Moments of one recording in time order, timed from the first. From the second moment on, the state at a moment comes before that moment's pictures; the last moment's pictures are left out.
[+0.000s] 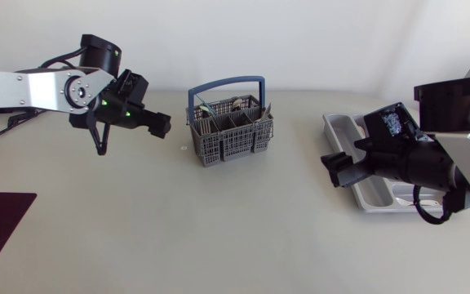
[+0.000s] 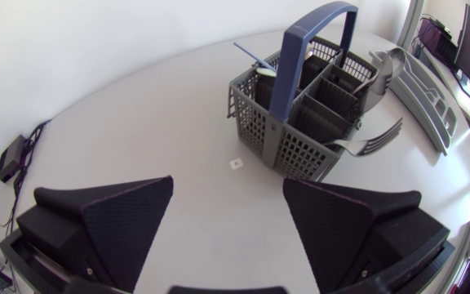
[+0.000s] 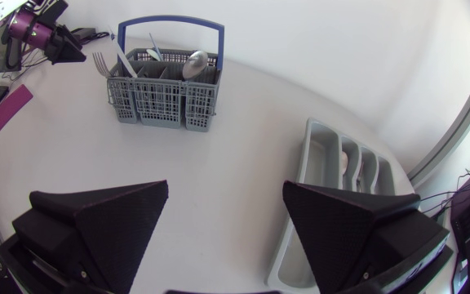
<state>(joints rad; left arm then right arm) -0.20 1.76 1.23 -0.27 0.08 0.21 0.25 1.10 0.68 -0.22 -0.01 -0.19</state>
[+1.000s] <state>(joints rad) -0.30 1.99 1.43 -0.02 0.13 0.20 0.26 1.28 0.78 -0.22 -0.04 -0.21</state>
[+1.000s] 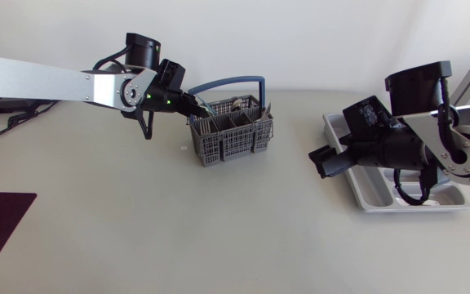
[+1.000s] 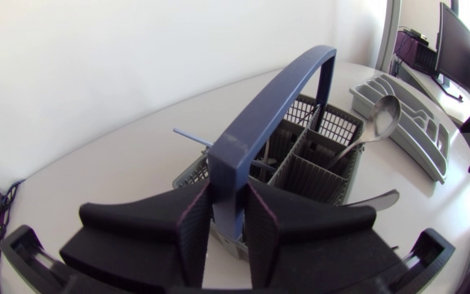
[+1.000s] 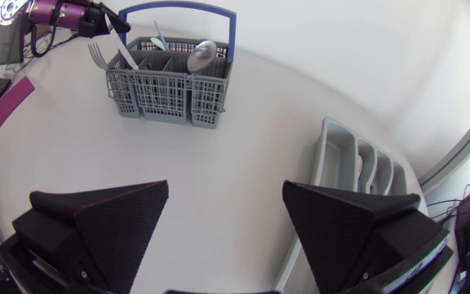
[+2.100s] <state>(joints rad) -0.27 1.17 0.79 -0.22 0.23 0.25 0.39 1.46 0.88 -0.21 -0.02 -0.20</state>
